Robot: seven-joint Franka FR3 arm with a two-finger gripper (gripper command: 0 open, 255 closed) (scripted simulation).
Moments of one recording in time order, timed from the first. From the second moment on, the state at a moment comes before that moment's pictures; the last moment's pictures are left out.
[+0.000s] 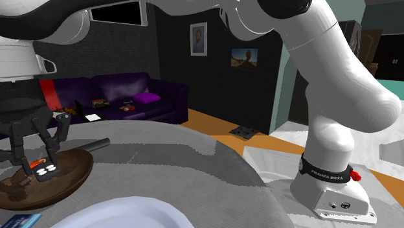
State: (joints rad) arm 0.21 0.63 0.45 -1.28 -0.22 1.83 0.92
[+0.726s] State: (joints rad) arm 0.20 0.63 0.45 -1.31 -0.22 1.87 0.92
